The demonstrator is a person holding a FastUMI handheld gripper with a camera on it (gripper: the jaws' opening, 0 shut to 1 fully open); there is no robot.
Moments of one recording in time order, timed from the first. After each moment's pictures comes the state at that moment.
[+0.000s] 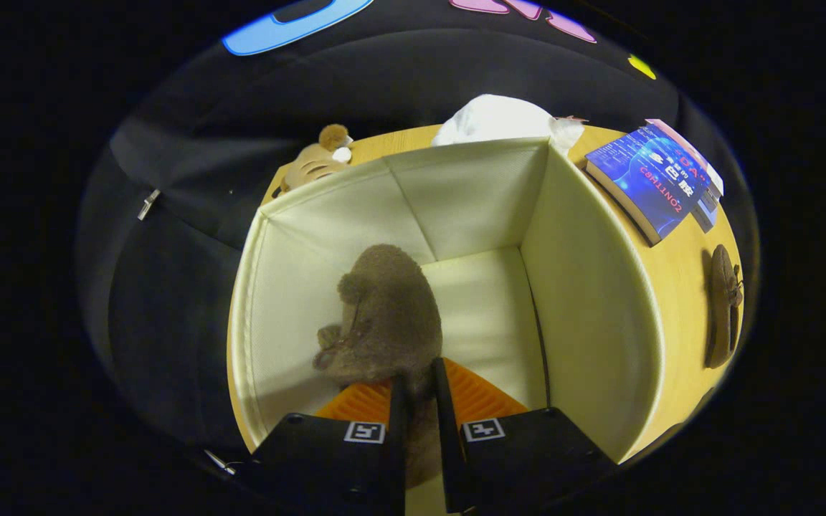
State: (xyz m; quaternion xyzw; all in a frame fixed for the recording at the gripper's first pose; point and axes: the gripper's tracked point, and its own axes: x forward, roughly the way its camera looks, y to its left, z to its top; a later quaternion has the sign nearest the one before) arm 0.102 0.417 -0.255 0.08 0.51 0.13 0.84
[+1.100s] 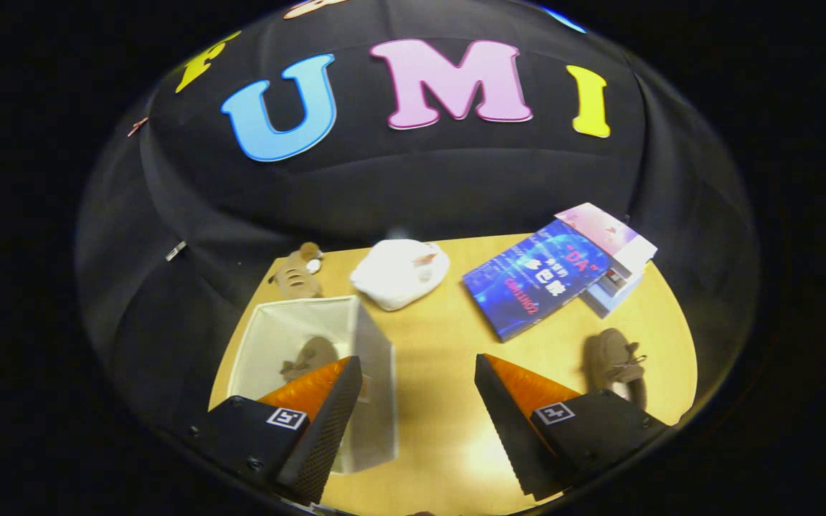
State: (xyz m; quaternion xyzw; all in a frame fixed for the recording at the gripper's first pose) arm 0.122 0.170 -0.112 0.08 0.31 0.11 0.94
